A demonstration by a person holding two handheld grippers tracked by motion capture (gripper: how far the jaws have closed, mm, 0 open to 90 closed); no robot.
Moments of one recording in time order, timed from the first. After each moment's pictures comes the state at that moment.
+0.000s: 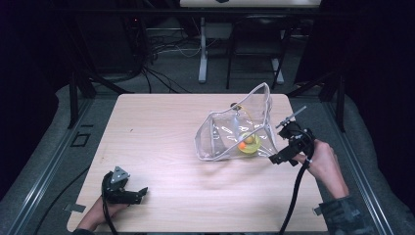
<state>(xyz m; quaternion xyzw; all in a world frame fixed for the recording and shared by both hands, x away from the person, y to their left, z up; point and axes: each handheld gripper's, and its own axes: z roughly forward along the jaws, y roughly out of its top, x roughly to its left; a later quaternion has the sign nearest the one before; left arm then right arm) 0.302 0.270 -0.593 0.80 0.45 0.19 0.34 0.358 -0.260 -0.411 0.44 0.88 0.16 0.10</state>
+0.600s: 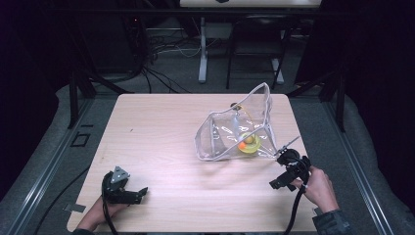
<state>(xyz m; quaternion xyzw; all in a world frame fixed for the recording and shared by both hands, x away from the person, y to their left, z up) 0.302 0.270 -0.593 0.81 0.45 0.19 0.34 0.334 -0.270 -0.493 0.46 0.88 0.11 0.05</state>
